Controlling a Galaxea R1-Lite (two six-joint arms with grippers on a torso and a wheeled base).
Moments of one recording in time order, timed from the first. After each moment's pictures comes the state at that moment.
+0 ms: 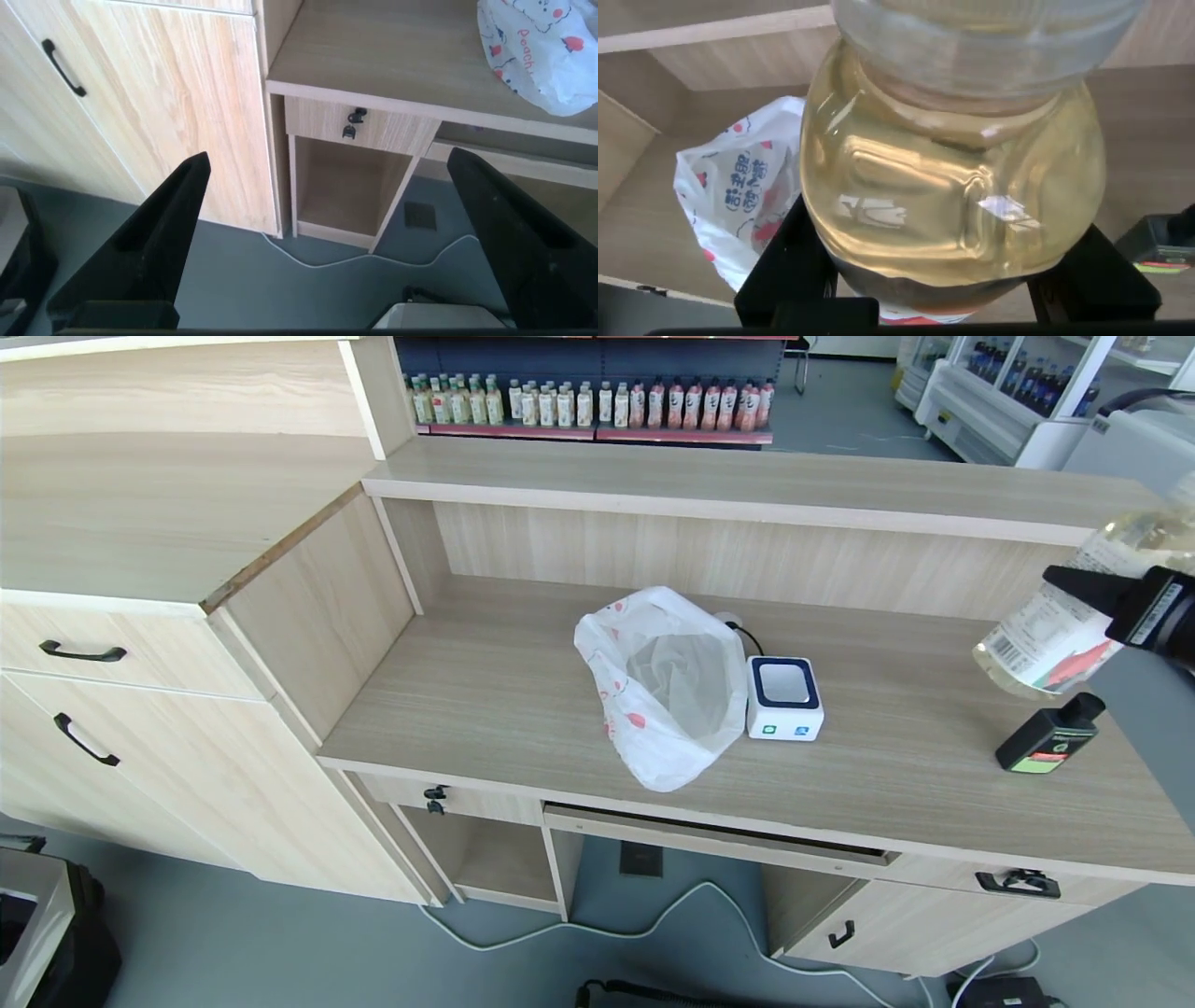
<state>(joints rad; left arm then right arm) 0.00 0.00 0.00 -0.05 0.04 -0.01 -0.11 1.39 -0.82 -0.63 0.22 0.17</state>
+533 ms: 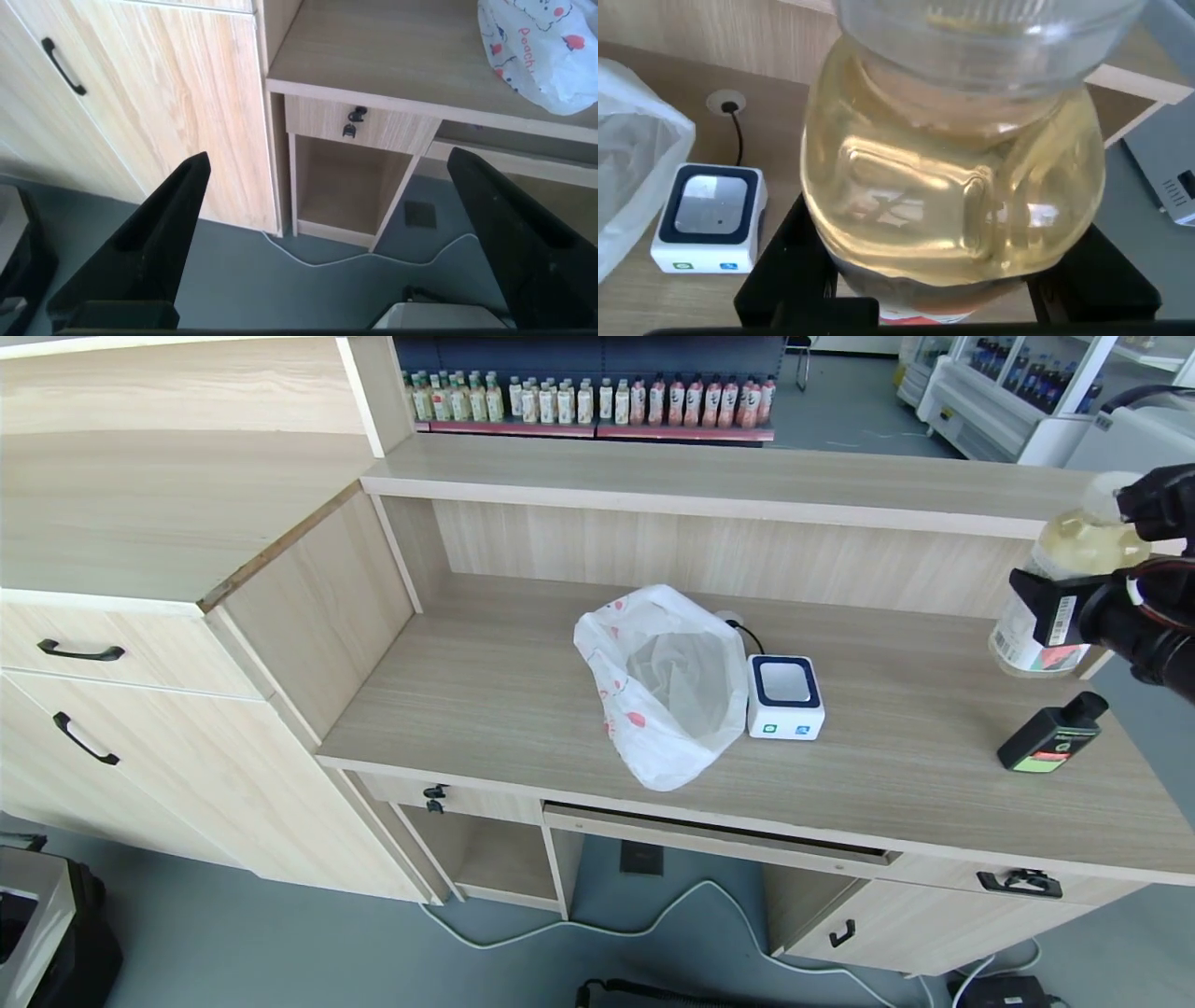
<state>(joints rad) 0.00 0.00 0.00 -0.05 0.04 -0.01 -0.03 1.54 -0.84 -0.82 -0.15 -0.29</state>
